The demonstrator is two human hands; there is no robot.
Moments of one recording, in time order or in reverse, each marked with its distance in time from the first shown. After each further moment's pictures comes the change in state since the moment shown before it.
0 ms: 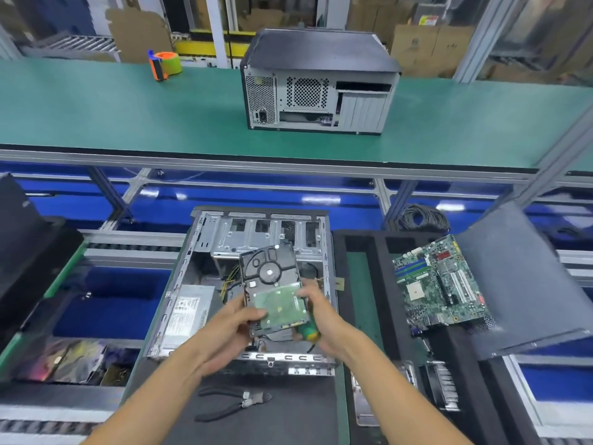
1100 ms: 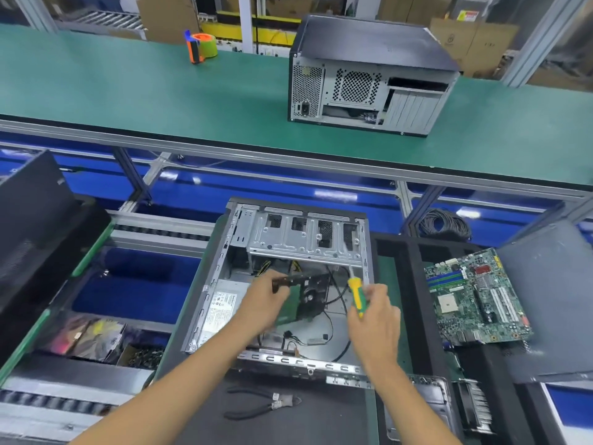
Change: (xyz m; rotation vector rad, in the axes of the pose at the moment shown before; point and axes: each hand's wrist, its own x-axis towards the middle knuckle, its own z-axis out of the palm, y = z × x) left_hand 0.039 0.022 -0.029 1.002 0.415 0.259; right_hand 0.022 0.032 -0.008 -1.015 0.898 -0.609
